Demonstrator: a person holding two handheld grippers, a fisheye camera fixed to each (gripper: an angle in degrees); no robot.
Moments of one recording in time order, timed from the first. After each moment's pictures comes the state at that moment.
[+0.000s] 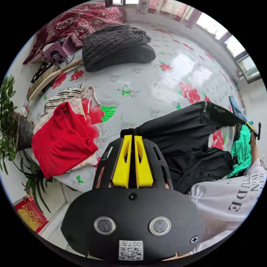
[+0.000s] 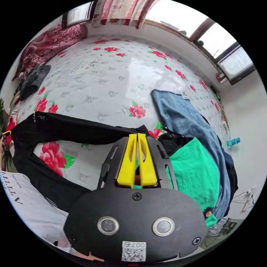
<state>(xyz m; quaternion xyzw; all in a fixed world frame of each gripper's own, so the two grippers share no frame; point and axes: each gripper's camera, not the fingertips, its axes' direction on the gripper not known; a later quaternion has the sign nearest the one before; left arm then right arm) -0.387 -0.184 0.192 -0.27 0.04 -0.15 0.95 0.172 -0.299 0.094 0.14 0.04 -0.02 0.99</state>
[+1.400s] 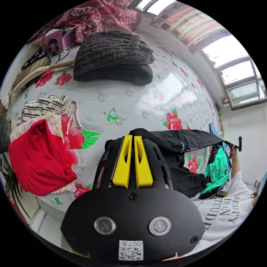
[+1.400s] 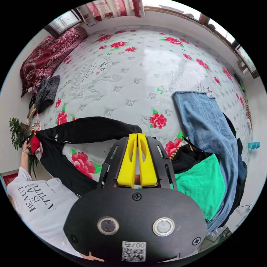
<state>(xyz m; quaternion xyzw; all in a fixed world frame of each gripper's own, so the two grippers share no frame) -0.444 -0.203 0.211 -0.21 0.16 -0.23 0.94 0.288 -0.411 0.120 0.03 -0.09 -0.06 0.99</state>
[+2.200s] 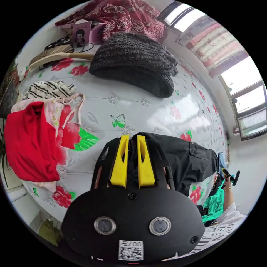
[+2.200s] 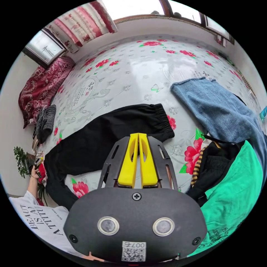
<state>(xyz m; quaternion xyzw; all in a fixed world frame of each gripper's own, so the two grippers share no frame) -0.399 -0.196 0.274 -0.15 0.05 -0.34 0.93 0.315 -0.404 0.263 0.13 -0.16 0.05 0.98</state>
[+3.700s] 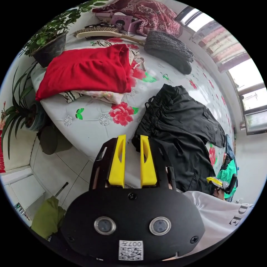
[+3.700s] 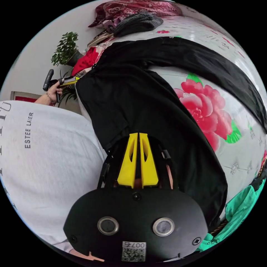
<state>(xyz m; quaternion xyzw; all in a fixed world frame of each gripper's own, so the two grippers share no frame) -0.384 -0.012 0.137 -0.21 0.02 -0.36 0.91 -0.122 -0.089 0.294 0.01 -0.24 -0.29 0.93</state>
